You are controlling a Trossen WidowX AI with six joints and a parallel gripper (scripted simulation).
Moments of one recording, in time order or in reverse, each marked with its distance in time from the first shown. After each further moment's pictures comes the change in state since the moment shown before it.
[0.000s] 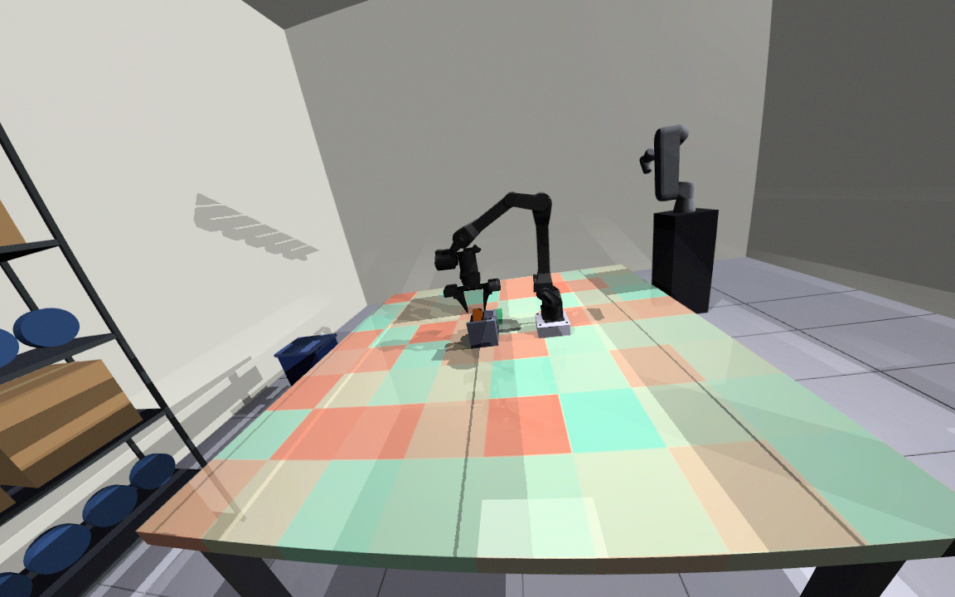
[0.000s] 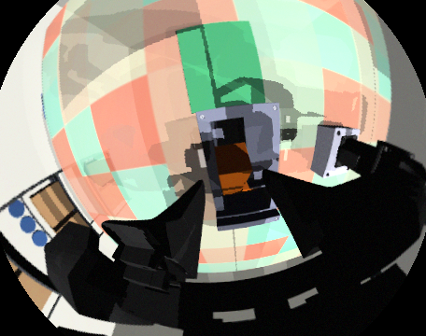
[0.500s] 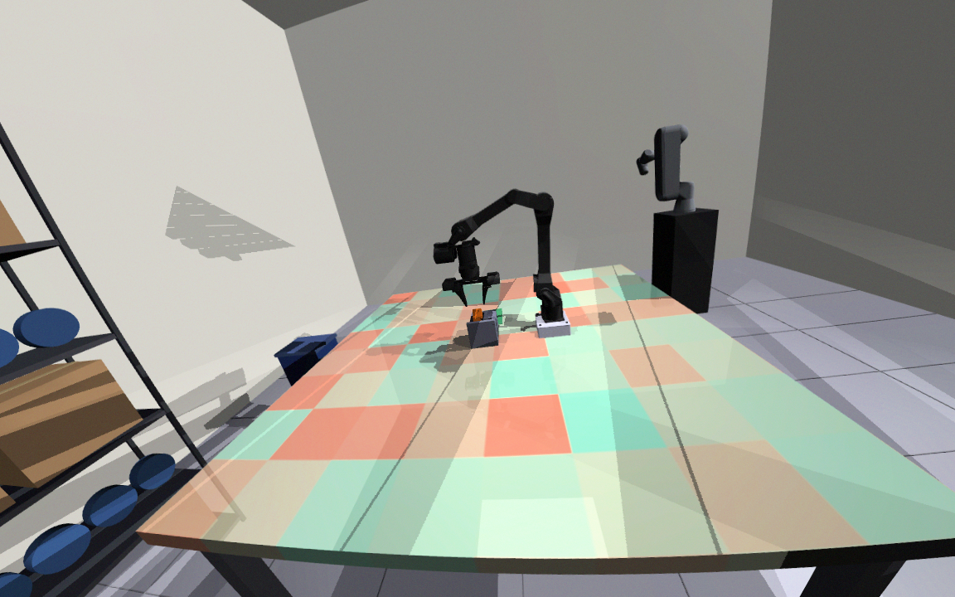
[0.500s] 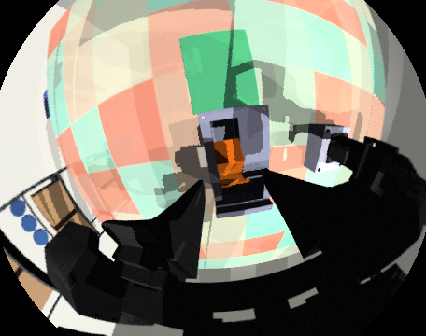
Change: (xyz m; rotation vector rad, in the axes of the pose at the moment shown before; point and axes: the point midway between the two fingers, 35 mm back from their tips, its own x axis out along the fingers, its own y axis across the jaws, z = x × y) arm -0.023 -0.001 0.000 0.000 0.000 -0.003
